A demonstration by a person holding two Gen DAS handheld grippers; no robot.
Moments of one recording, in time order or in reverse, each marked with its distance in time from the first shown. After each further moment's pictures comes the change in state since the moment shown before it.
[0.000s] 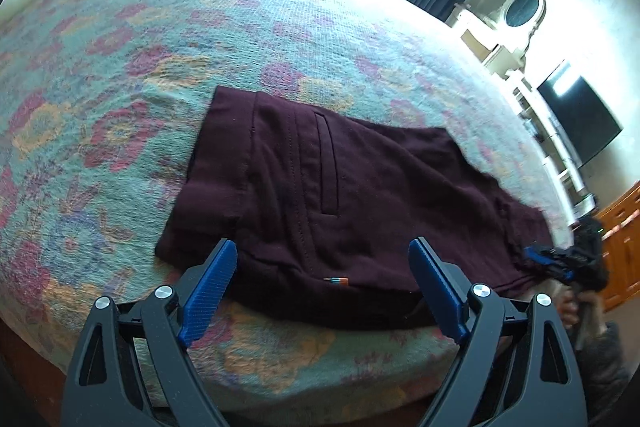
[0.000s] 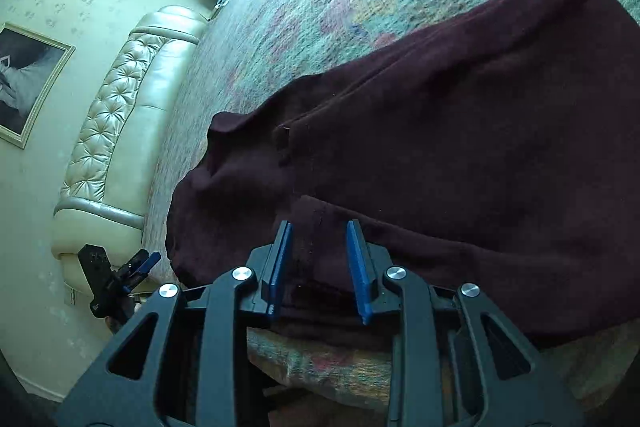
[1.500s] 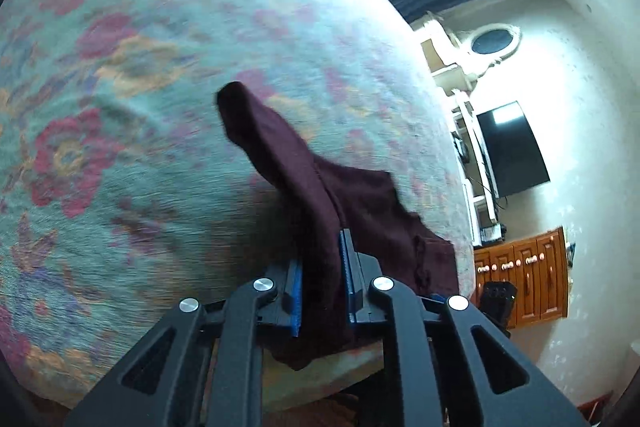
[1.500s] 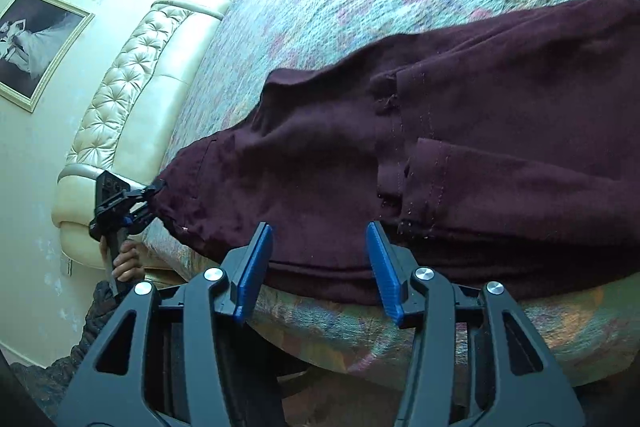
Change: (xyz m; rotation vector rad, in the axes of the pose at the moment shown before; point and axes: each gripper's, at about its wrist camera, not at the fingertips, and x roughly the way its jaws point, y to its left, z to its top) left arm 0.012 0.015 0.079 -0.163 0.142 -0.333; right arm 0.015 0.060 -0.027 -0.063 0.018 0.046
